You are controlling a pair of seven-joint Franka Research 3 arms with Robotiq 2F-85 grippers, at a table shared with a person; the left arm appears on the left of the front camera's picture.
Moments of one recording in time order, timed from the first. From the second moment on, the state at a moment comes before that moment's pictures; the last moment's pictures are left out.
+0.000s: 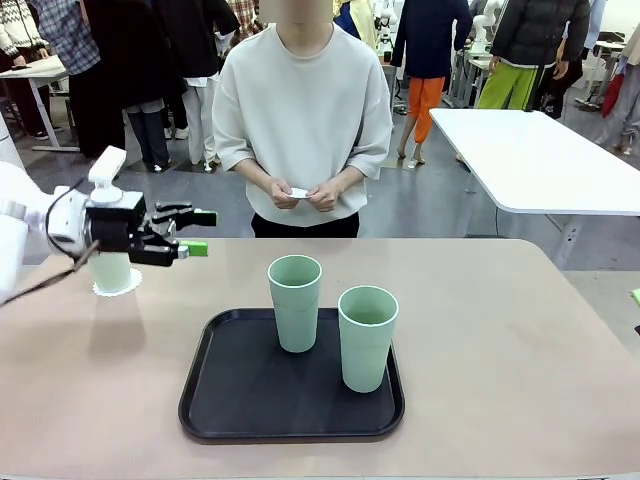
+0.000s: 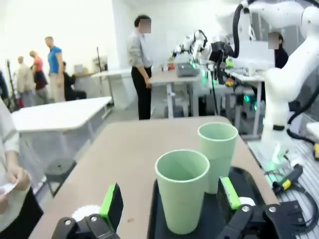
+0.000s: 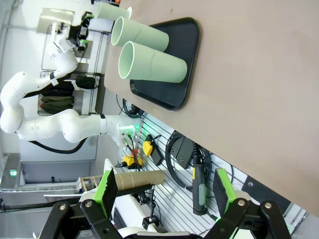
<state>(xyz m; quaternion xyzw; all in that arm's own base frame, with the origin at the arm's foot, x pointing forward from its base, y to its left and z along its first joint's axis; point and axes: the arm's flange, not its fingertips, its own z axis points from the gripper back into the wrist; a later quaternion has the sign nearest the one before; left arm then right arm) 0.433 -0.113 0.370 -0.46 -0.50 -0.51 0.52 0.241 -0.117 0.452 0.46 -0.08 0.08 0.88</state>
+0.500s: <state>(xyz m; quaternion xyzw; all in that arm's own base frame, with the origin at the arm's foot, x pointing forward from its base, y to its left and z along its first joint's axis) 0.425 -0.118 0.290 -0.50 -0.48 -0.50 0.52 0.241 -0.117 0.452 0.46 -0.08 0.08 0.88</state>
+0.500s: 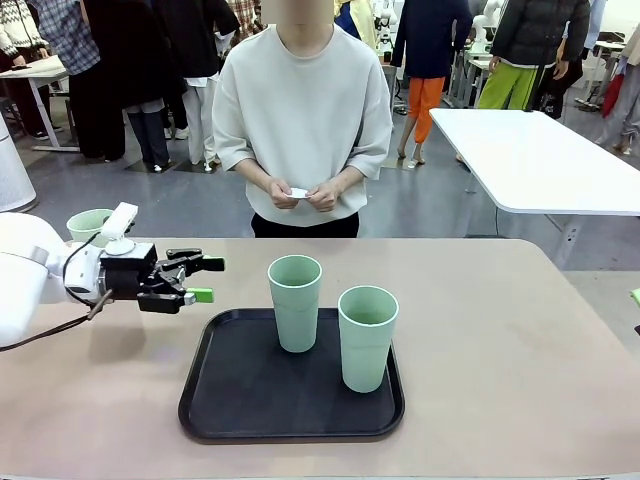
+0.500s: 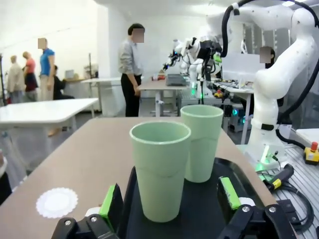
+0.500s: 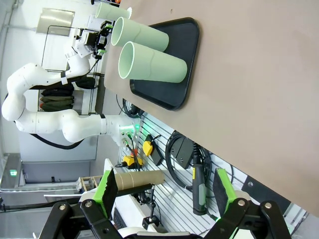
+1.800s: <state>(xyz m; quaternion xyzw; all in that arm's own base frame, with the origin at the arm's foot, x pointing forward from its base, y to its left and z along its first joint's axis) 0.432 -0.186 0.261 -0.47 -0.47 -0.53 0.53 0.241 -0.117 0.452 0.46 -0.08 0.08 0.88</state>
